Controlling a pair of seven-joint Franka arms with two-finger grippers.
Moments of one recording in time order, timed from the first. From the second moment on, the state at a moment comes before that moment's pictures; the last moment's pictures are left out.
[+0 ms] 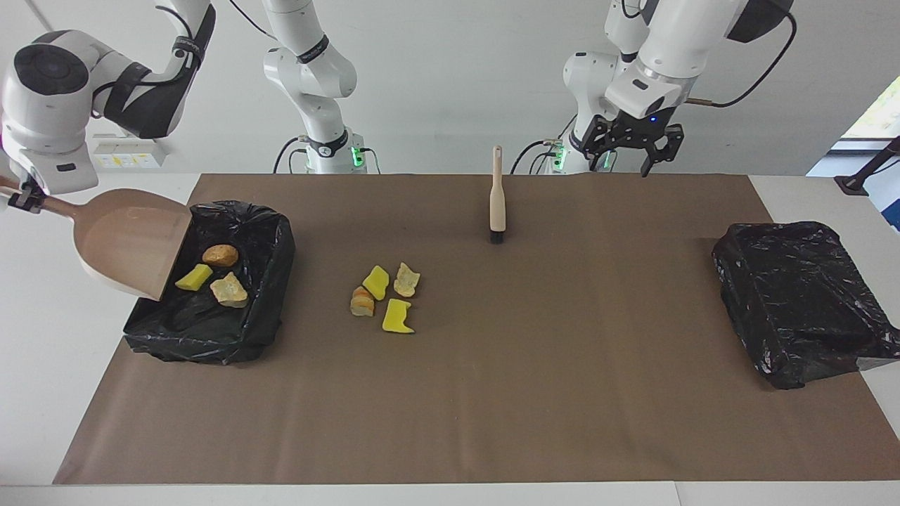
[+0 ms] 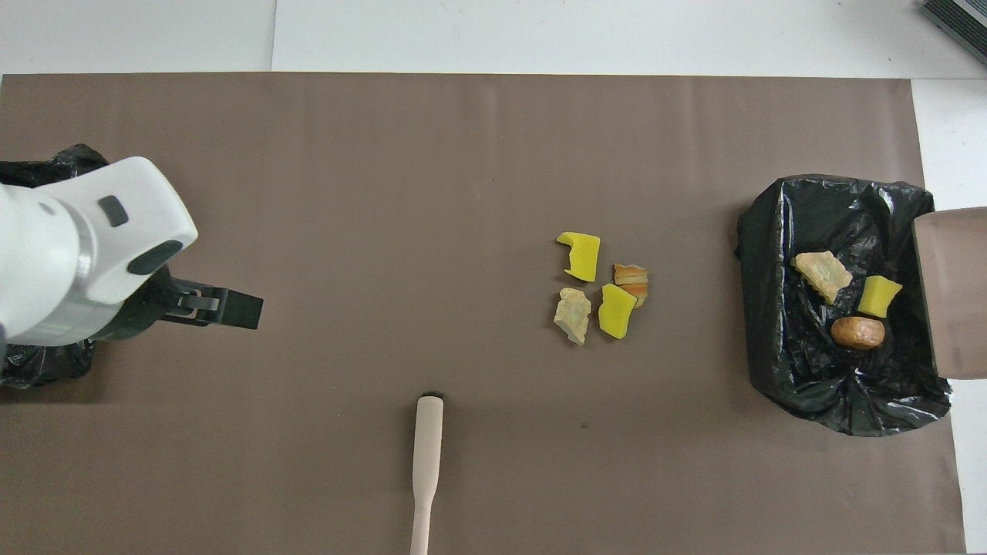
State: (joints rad) left arm -0.31 -0.10 0.02 -1.61 -0.03 1.50 -0.08; right arm -0.29 0.03 -0.09 -1.75 -0.73 1.96 -1.70
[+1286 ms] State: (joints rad) left arm -0.04 0.03 0.01 -1.39 -0.06 1.37 0.11; right arm 0.11 -0.01 0.10 -1.72 -0.34 1.72 -0.43
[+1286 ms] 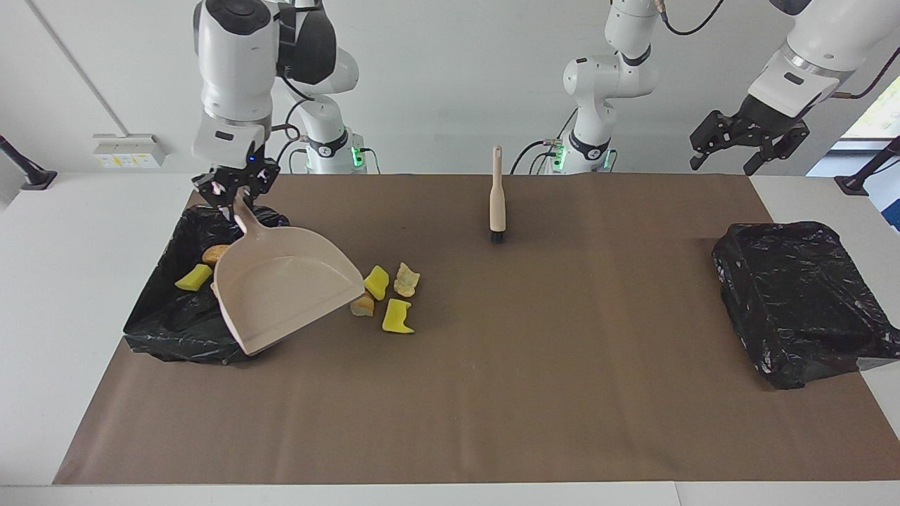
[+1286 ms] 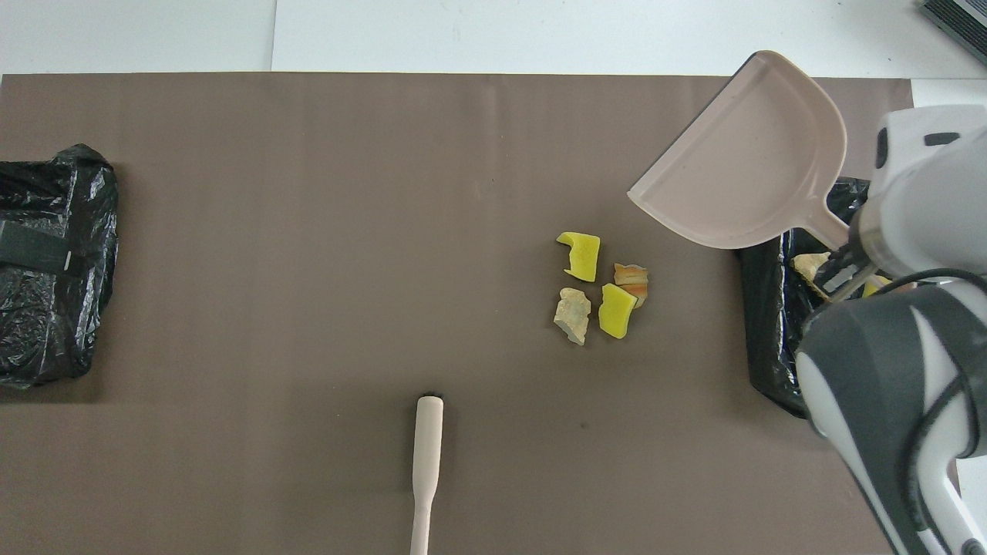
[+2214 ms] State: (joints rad) left arm -0.04 -0.01 0.00 -1.45 -0.03 1.38 0.12; right arm 0.48 0.43 0.10 -1.38 0.00 1.75 0.55
